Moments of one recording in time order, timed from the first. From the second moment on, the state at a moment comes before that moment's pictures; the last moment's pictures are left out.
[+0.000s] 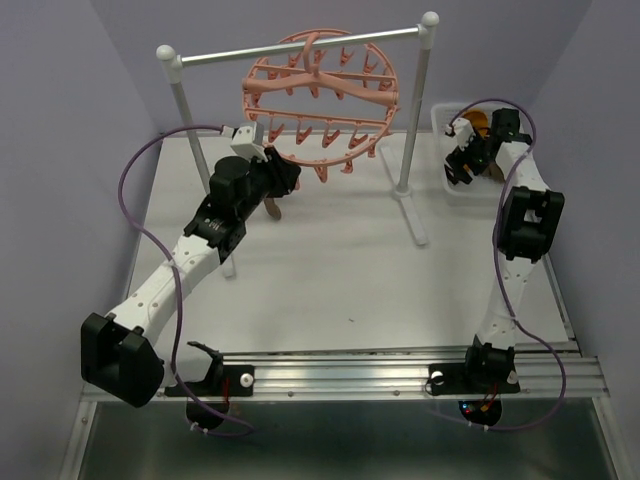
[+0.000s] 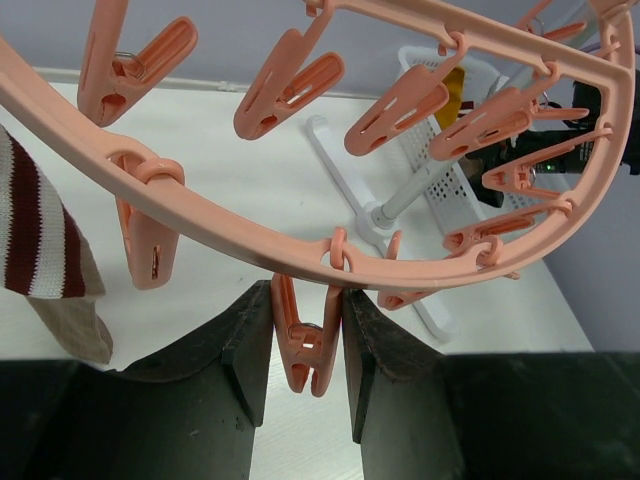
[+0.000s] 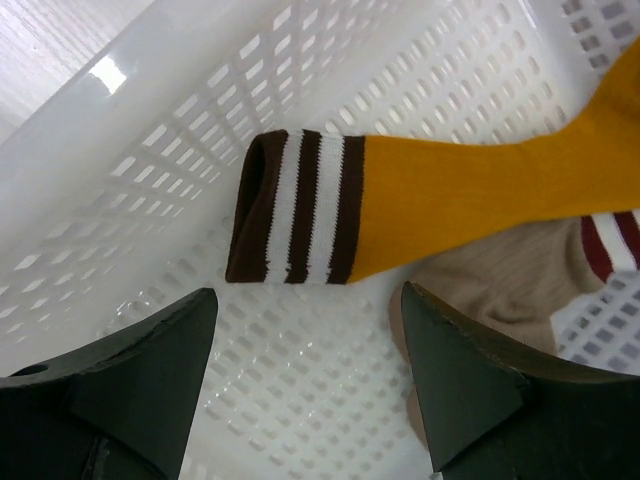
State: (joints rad) left arm -0.44 1.23 1.03 0.06 0.02 -0.47; right arm -0.19 2.33 2.09 -0.70 -0.41 -0.96
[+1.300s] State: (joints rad) left arm -0.44 1.25 1.07 0.06 0.03 -0.44; right arm -0.19 2.04 1.94 -0.43 -0.39 -0.33
